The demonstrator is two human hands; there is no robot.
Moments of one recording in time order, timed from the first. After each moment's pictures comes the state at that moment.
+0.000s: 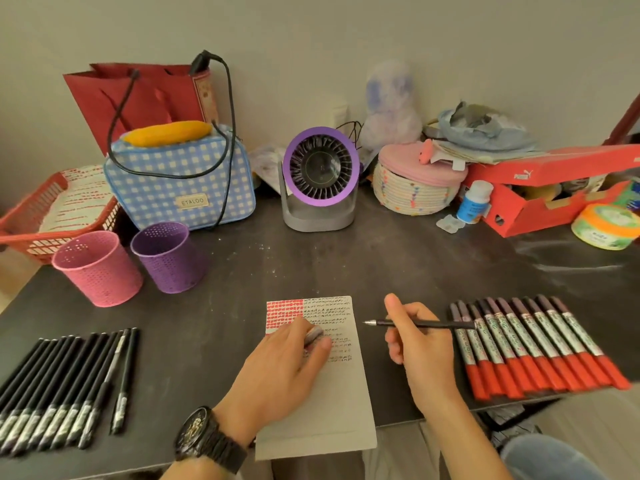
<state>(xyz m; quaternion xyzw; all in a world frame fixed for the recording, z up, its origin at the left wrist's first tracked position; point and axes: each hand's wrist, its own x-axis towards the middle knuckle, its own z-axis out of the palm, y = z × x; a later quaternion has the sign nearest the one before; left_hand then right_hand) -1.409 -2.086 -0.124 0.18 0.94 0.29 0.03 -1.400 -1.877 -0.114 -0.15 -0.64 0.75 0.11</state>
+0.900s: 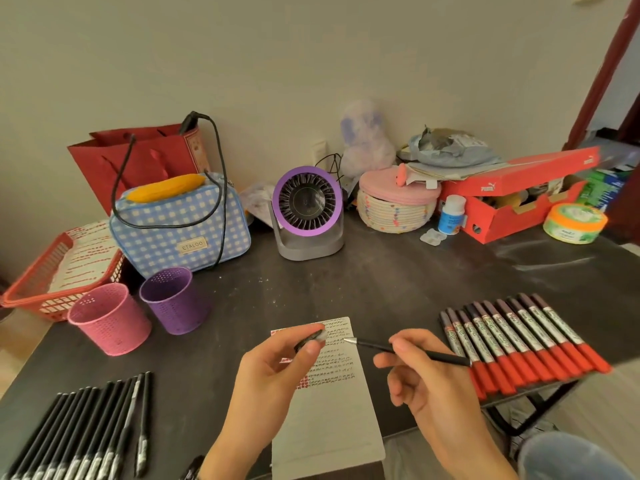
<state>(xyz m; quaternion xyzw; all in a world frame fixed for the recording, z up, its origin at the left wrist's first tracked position) -1.390 -2.089 -0.066 0.10 0.76 0.65 0.01 -1.342 -1.886 -0.060 -0.08 -0.51 0.85 0.05</state>
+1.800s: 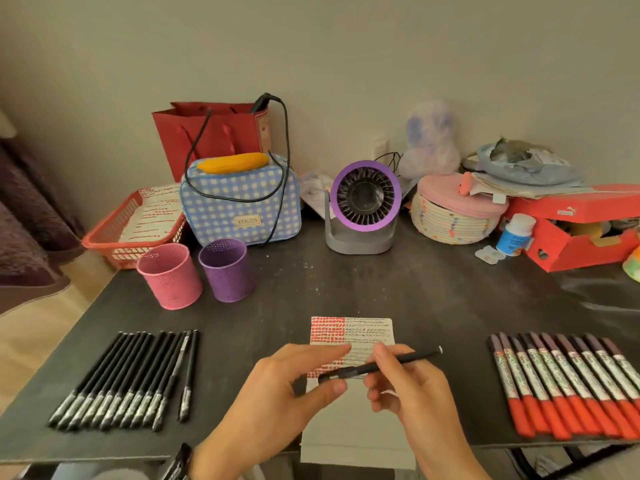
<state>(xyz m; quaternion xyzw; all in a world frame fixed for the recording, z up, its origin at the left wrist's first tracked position) -1.367 -2.133 -0.067 0.18 0.89 0.43 0.00 -1.358 -1.936 -0.069 -0.09 -0.63 0.77 -0.05</state>
